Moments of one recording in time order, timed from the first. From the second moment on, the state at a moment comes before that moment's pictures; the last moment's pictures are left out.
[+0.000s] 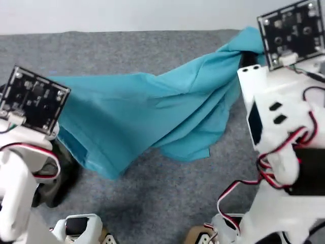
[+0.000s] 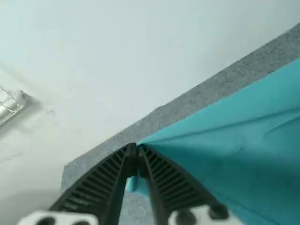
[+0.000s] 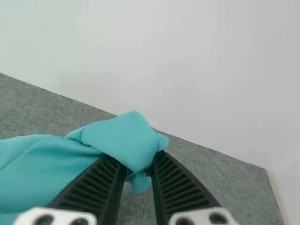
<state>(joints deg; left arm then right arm) -8.8 -38.2 -26.2 99.1 -29.8 -2.8 -26.8 -35.9 85.7 20.4</state>
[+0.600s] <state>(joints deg) -8.7 -11.7 -27.7 88.3 -29.8 -2.8 -2.8 -36.6 67.0 21.5</state>
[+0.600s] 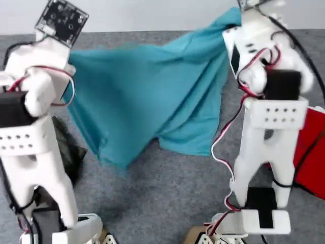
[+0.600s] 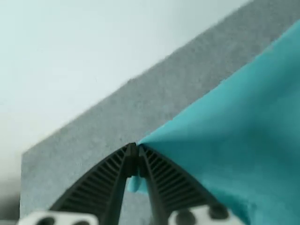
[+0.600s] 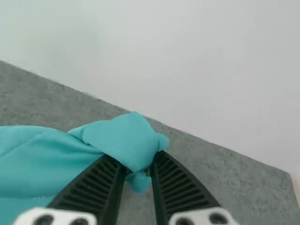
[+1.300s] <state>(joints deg) -8.7 -23.4 -39.8 92.1 -29.8 -2.8 -21.3 -42.3 68.6 27.4</state>
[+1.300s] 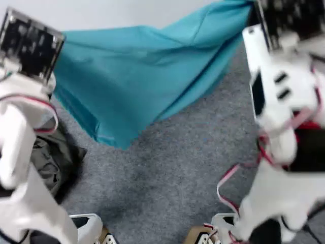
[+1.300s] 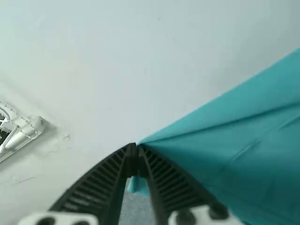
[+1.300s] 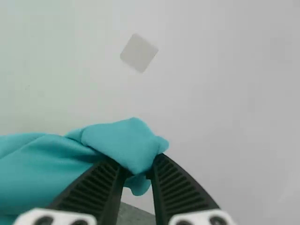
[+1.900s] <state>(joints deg) -8.7 -33.3 -28.6 99.4 -29.8 -2.9 -35.9 -38.3 90.0 32.0</state>
